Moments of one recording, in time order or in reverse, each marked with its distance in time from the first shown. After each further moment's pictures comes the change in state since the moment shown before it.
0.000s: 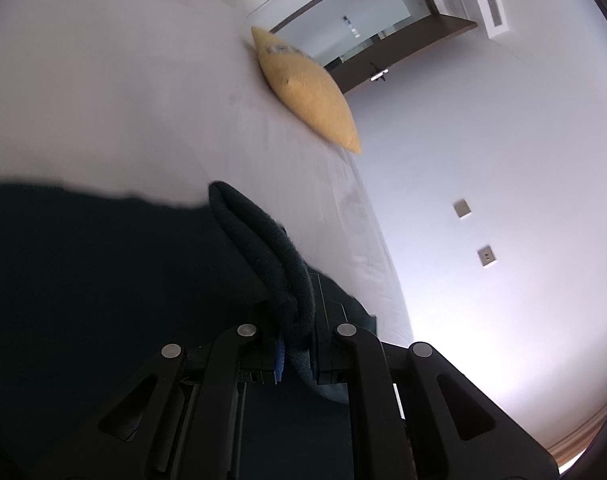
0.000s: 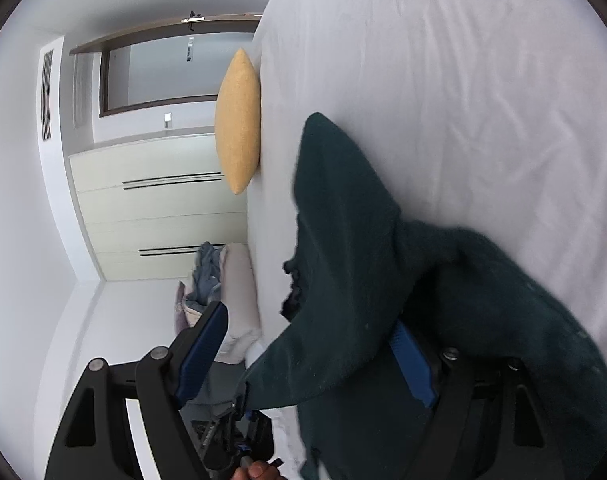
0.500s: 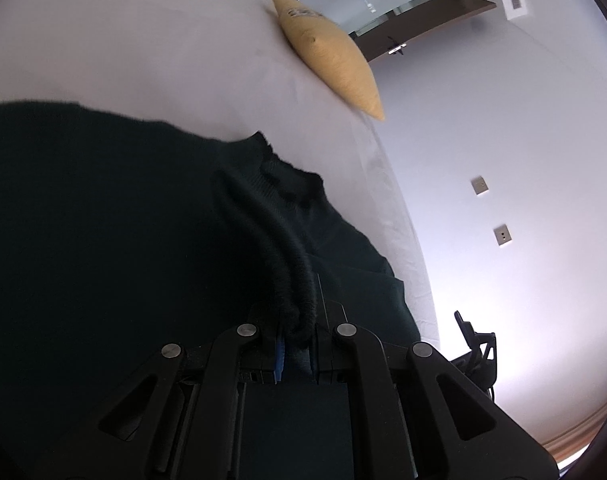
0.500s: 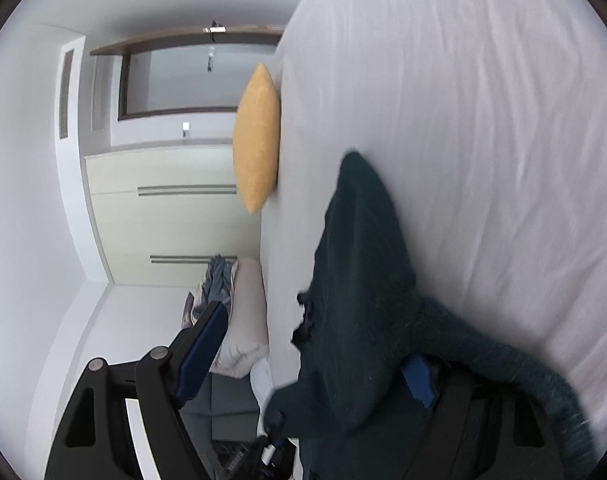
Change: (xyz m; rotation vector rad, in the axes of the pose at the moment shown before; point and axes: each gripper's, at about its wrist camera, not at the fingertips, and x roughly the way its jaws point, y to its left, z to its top) left arm 0.023 0.038 -0.033 -0.032 0.123 0.031; right arm -0.010 -0.001 0.026 -0.058 -0.088 0.026
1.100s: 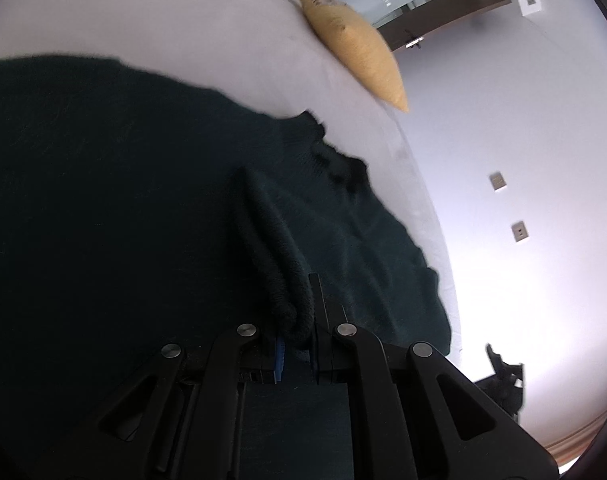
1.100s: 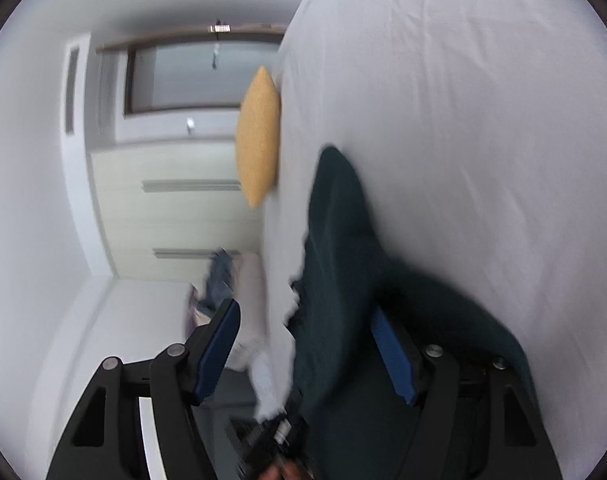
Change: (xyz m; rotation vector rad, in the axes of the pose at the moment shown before) left arm 0.017 0.047 -0.011 -0.017 0.044 0.070; right arm -0.035 -0.005 -0.026 -0.088 0.057 -0.061
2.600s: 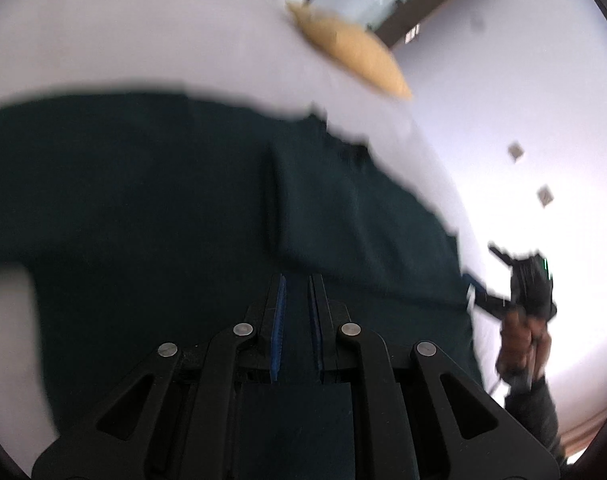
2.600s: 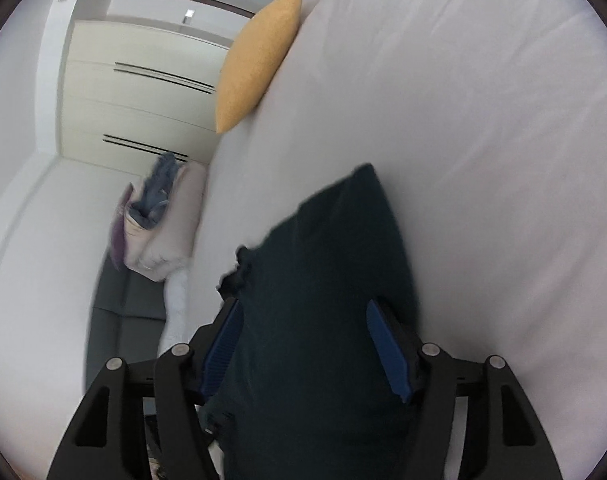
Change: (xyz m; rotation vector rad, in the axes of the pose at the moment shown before) left arm -0.086 -0.018 -0.064 0.149 -0.113 0.135; right arm 0.047 0.039 0.075 -0.313 0.264 -0.168
